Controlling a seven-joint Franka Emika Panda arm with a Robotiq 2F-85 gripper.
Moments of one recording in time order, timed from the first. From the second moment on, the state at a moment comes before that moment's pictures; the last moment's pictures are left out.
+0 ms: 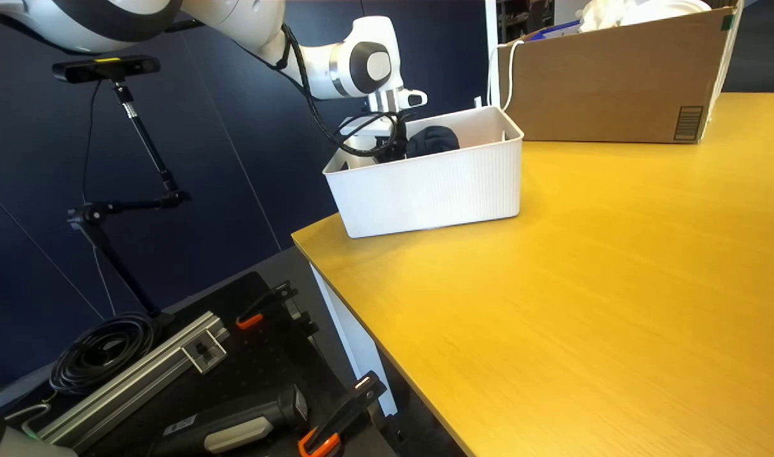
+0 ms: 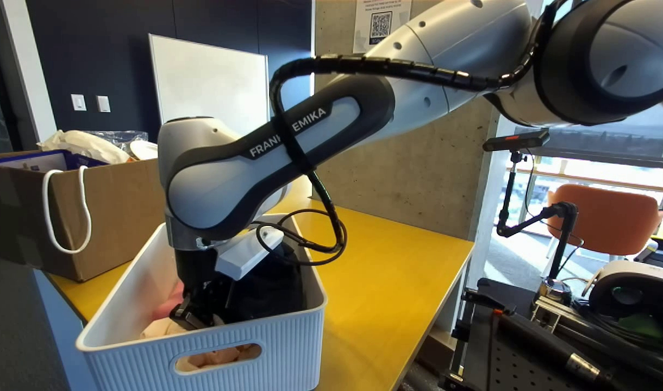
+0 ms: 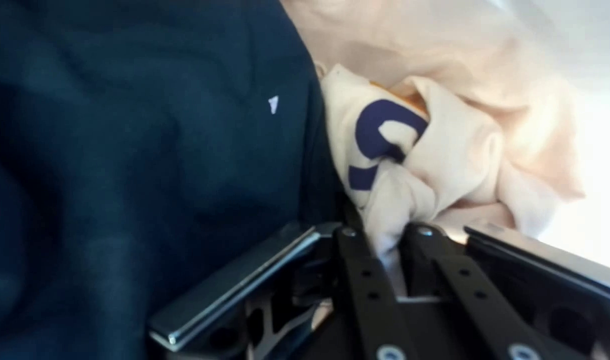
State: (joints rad) arm 0.32 1.05 0.08 -1.10 -0.05 2.15 0.04
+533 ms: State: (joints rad) arm 0.32 0.93 0.01 -1.16 -0.05 2.14 0.10
